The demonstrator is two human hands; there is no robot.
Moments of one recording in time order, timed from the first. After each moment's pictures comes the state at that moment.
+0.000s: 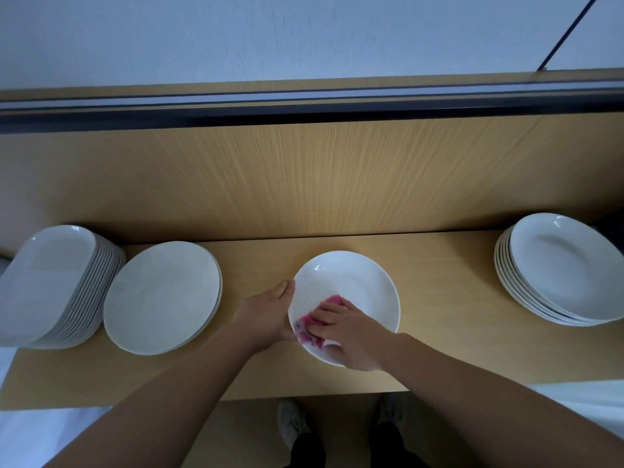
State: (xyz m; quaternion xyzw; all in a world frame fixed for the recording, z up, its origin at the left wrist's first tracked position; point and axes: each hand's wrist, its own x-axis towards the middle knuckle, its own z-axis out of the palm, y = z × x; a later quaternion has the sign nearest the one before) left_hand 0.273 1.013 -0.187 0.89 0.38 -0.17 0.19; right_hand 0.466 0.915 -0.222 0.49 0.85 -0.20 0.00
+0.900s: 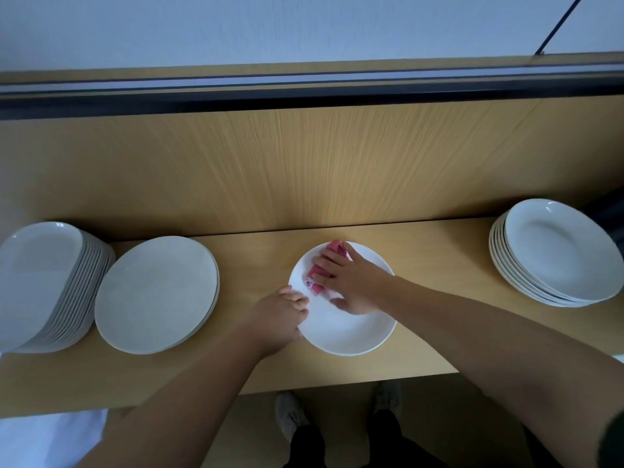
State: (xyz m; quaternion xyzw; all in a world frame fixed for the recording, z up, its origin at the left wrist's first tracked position) left_hand 0.278 1.003 -0.196 0.96 0.19 -0.19 0.11; right_hand 0.496 0.976 -0.217 0.50 0.85 -0.06 0.16
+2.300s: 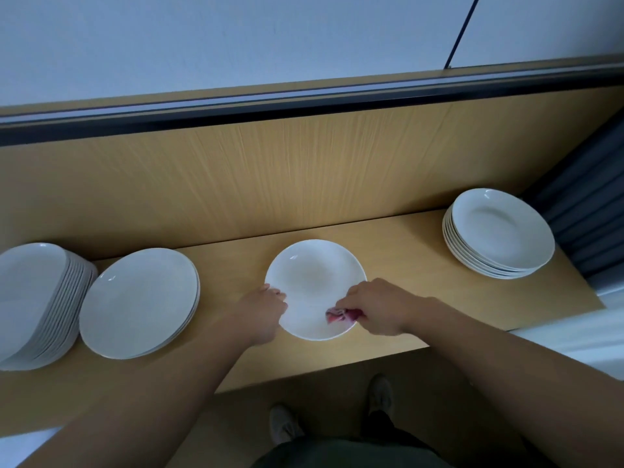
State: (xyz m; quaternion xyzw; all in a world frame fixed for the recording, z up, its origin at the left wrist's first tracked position) left_hand 0.288 0.997 -0.200 0.95 0.22 -0.22 0.07; right_hand 0.520 0.873 -0.153 0.61 0.73 -0.28 0.09
